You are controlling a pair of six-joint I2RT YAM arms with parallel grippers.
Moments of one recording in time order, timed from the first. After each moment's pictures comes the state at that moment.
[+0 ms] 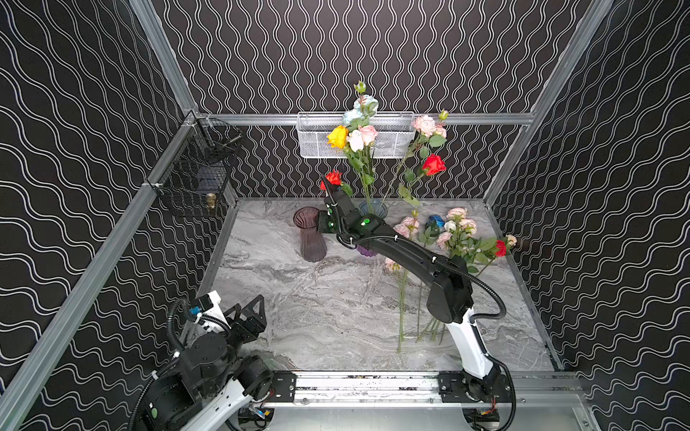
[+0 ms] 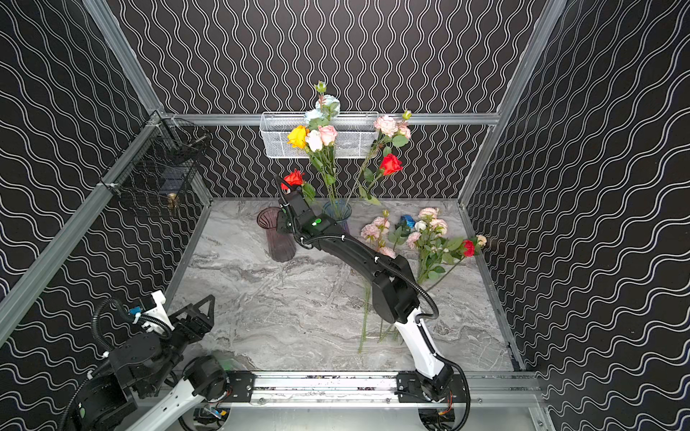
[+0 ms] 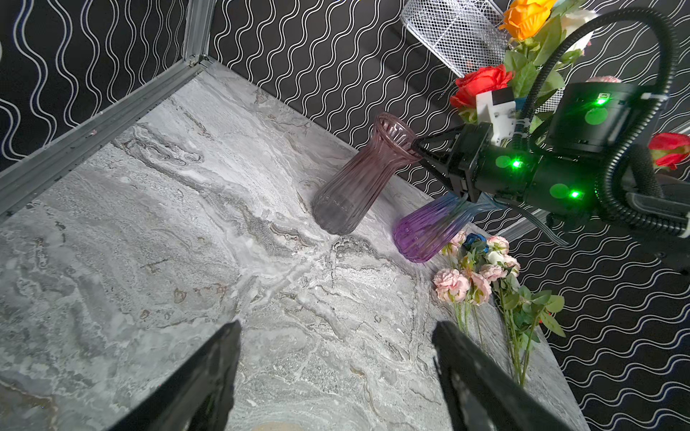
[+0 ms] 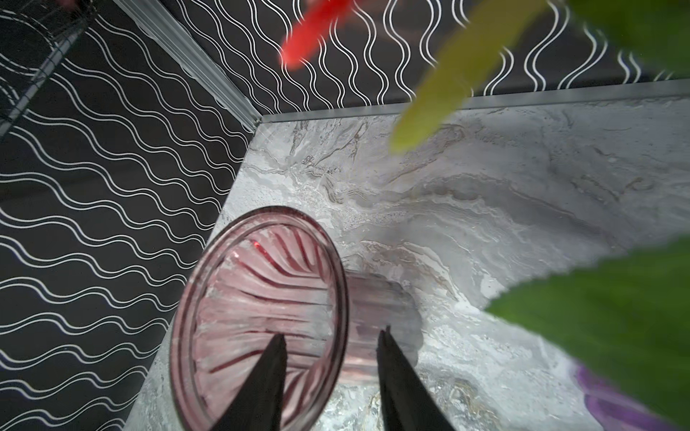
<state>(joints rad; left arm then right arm) -0.77 0.02 0.72 -1.03 -0.63 -0.80 0.84 2.24 2.14 -0.46 0.15 0.61</state>
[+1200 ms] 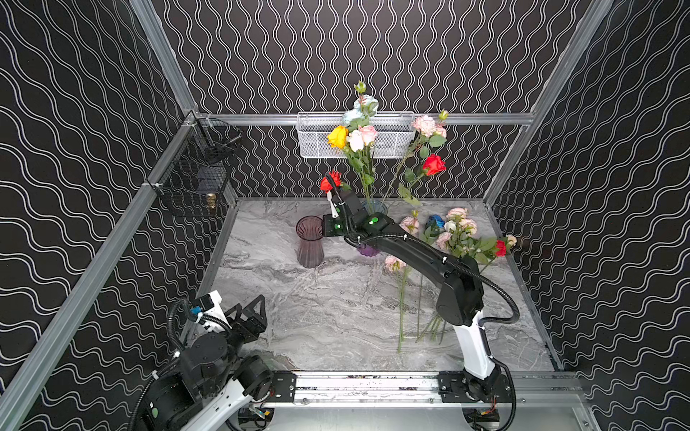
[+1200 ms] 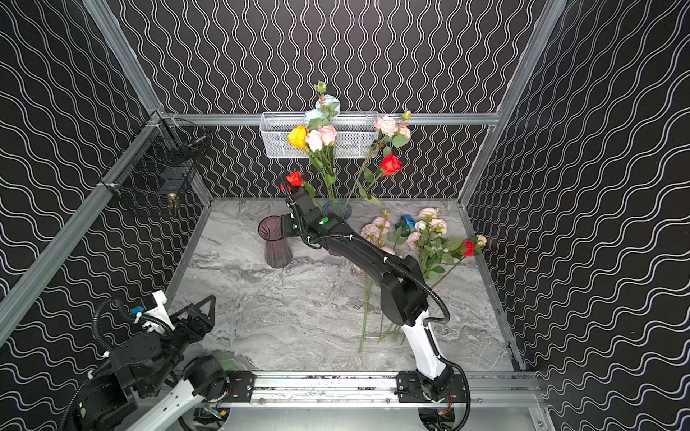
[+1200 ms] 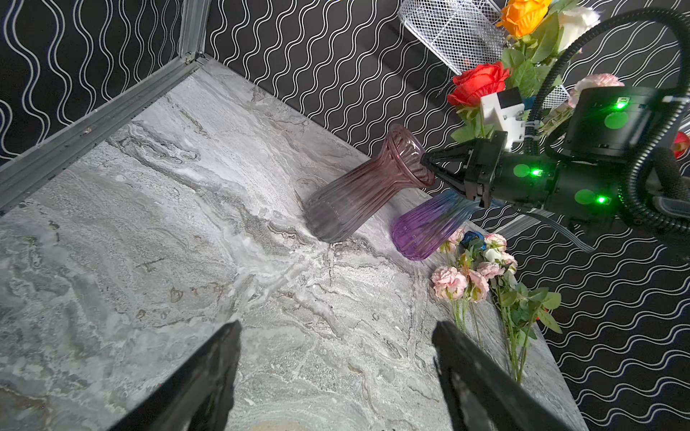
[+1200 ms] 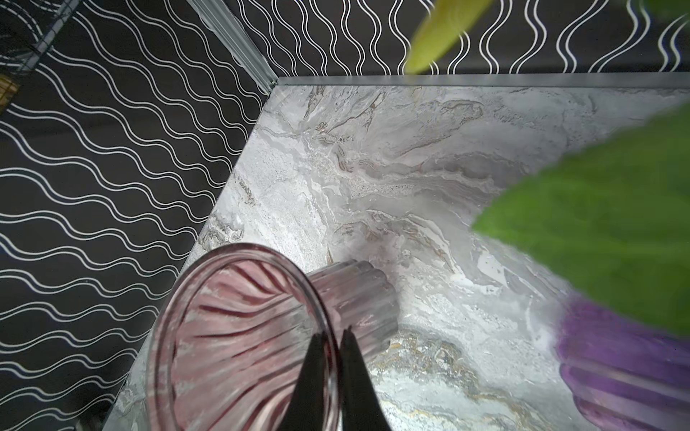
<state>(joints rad) -0.77 0.02 0.71 -1.03 -0.62 -0.80 0.82 2.15 2.04 -0.50 0.03 0.53</state>
